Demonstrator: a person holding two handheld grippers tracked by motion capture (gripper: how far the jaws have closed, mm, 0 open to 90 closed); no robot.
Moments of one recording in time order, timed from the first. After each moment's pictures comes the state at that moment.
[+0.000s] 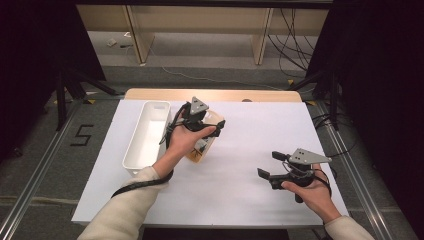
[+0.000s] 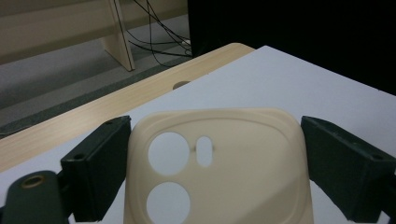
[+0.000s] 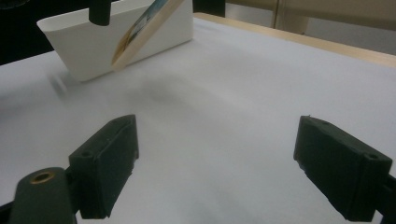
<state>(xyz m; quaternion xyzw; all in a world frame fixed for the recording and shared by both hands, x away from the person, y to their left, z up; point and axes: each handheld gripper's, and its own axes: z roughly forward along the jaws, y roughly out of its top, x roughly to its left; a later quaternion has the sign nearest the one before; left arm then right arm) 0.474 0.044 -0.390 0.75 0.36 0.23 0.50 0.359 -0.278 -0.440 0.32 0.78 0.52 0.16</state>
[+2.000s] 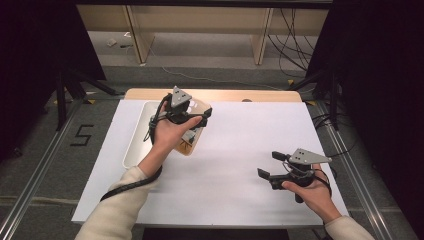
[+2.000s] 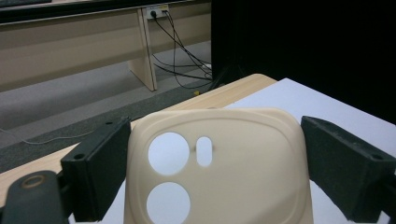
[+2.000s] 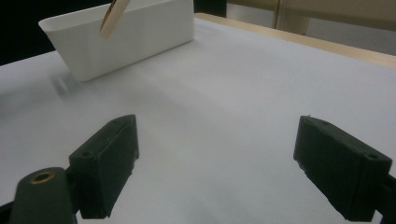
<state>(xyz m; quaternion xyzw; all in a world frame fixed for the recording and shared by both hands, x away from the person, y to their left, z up) 0.470 0.079 -0.356 0.71 0.38 0.27 0.52 0.359 -0.278 -0.439 0.32 0.78 0.52 0.16</state>
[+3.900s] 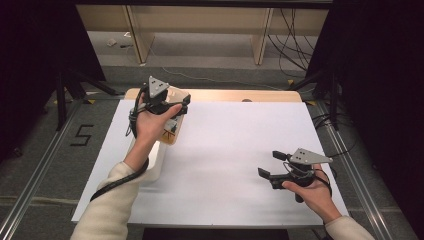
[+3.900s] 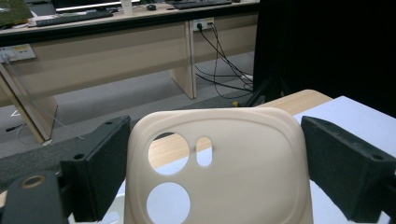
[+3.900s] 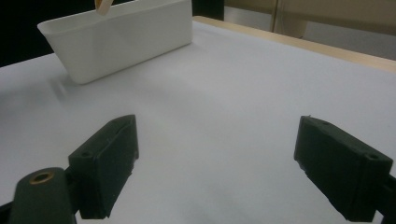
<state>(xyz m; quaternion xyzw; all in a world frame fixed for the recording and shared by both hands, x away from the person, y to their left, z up) 0.479 0.127 -0.338 0.67 0.43 0.33 0.51 0.359 -0.279 -0.438 0.32 0.77 0.52 0.17</state>
